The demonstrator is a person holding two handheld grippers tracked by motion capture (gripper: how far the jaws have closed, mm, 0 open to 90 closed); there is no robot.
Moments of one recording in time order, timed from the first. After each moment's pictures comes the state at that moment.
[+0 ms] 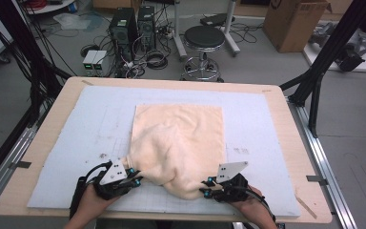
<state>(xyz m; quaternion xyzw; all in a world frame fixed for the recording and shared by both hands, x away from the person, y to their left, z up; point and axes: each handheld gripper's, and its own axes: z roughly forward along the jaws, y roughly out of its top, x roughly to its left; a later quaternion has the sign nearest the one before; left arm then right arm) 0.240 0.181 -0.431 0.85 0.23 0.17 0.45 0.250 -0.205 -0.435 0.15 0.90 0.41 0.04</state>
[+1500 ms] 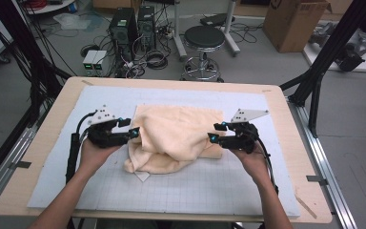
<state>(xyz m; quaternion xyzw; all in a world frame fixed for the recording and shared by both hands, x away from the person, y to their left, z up) 0.327 0.195 -0.371 0.78 0.33 0.18 0.50 0.342 -0.226 -0.358 0.26 0.82 0.48 0.12</state>
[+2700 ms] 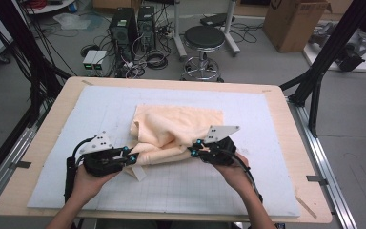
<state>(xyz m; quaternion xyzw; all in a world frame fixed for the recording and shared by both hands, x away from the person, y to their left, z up) 0.269 0.194 -0.373 0.78 0.29 0.11 0.54 0.312 -0.168 -0.364 0.17 0.86 0.45 0.13</state>
